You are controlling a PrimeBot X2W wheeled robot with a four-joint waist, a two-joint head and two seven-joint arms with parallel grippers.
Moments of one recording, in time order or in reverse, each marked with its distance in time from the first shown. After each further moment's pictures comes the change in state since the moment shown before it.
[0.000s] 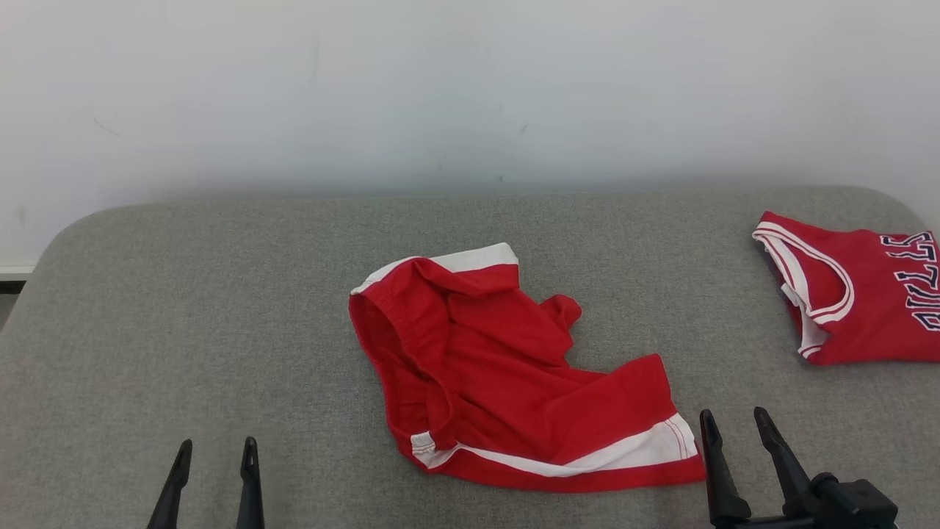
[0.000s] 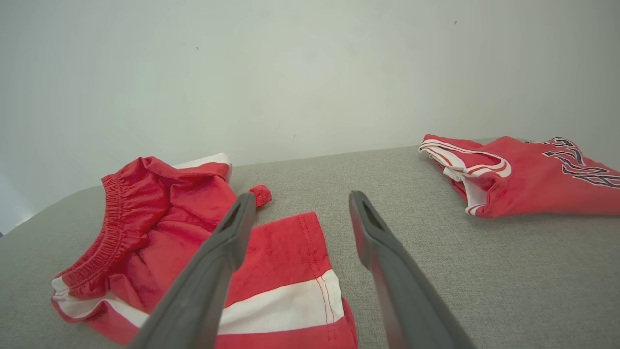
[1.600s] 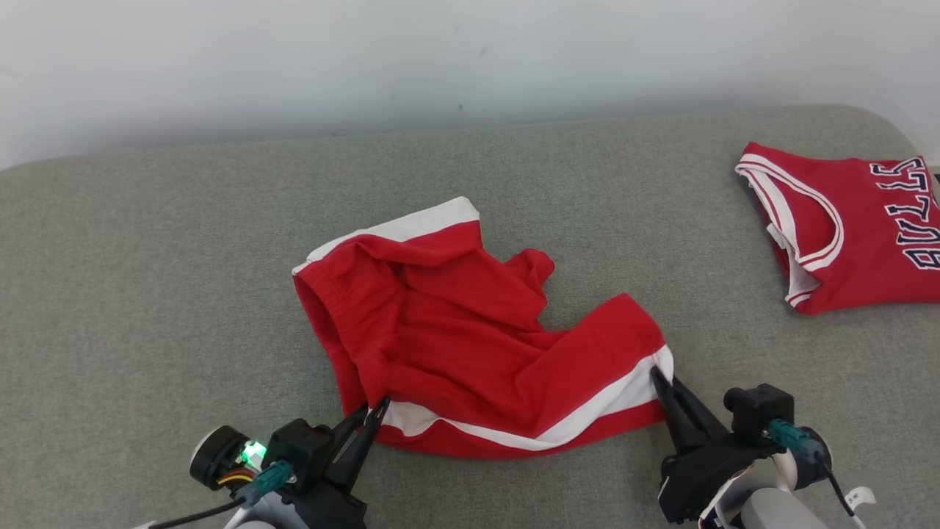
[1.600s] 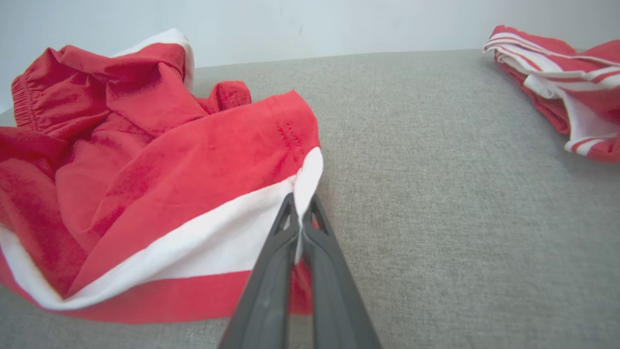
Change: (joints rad) left arm -0.523 0.261 -0.752 0.465 -0.289 -0.030 0.000; right arm -0.405 -0.094 0.321 0.530 0.156 0.000 0.002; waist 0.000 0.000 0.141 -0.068
